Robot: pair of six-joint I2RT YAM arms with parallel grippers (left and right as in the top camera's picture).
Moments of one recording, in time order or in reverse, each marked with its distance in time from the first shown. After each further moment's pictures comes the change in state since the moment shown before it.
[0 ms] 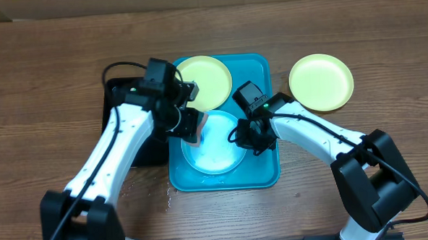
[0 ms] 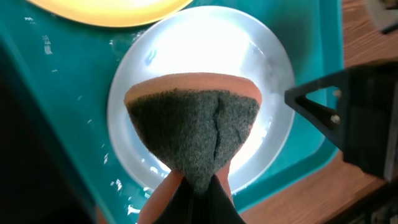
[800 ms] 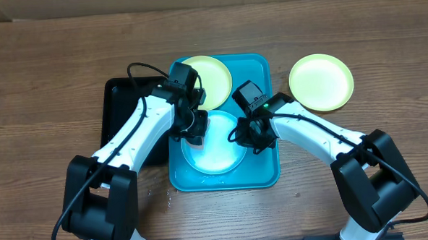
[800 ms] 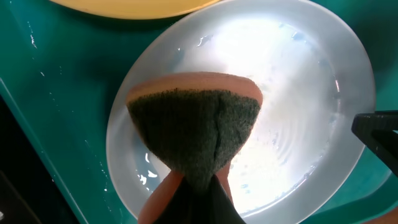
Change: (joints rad) left arm -0.085 0.158 0.000 0.075 -0.151 -0.127; right arm 0.000 0.000 0.000 0.021 0.030 0.000
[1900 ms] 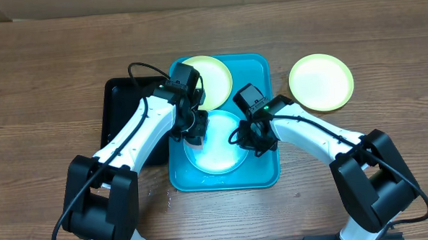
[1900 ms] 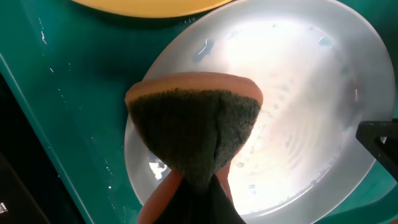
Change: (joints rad) left arm -0.005 0.000 0.000 -0.002 -0.026 -0.023; right arm 0.001 0.000 -0.023 0.001 0.008 0.000
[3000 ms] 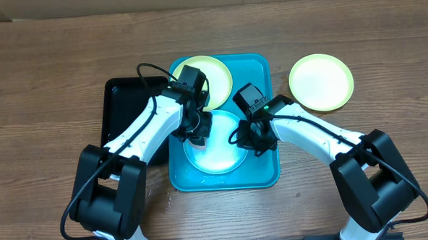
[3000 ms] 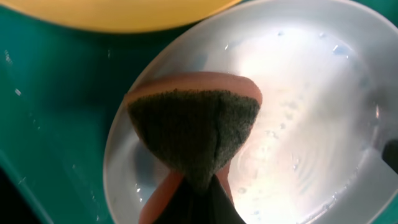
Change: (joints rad) left arm -0.026 0.062 -0.011 0.068 -0.019 0.000; right arm 0.000 0.000 0.000 0.002 0.000 -0.004
